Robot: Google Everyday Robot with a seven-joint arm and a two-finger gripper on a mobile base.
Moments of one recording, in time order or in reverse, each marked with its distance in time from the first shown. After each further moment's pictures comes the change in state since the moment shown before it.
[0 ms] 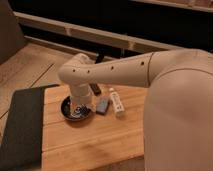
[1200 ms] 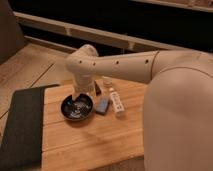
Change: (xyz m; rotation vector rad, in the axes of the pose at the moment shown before) arm -0.094 -0.012 -0.028 -0.093 -0.189 -0.111
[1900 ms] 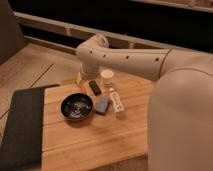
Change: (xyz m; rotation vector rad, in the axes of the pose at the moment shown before) arm -0.039 -0.024 -0.010 -0.006 -0.092 -0.113
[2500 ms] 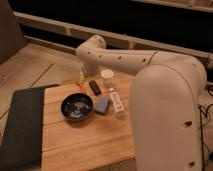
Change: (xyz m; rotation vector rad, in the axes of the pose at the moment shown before) arm -0.061 -0.028 0.037 0.049 -0.062 -0.152
